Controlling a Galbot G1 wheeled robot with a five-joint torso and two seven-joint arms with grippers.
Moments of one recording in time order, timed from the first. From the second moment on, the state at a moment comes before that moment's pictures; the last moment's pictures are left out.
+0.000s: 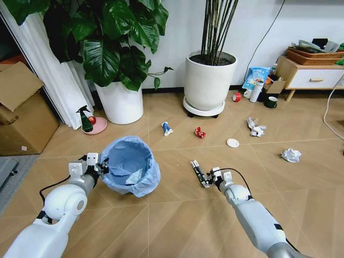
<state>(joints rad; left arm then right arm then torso) 1.21 -0.97 -0.46 -1.97 -0.70 0.60 -0.26 -0.80 1.28 0.21 0.92 0.26 -0.18 -0.19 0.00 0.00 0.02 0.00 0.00</state>
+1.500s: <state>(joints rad) 1.19 -0.95 -0.44 -1.96 -0.70 0.60 -0.27 -0.72 1.35 0.24 0.72 0.17 -0.14 -0.25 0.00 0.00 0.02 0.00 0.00</state>
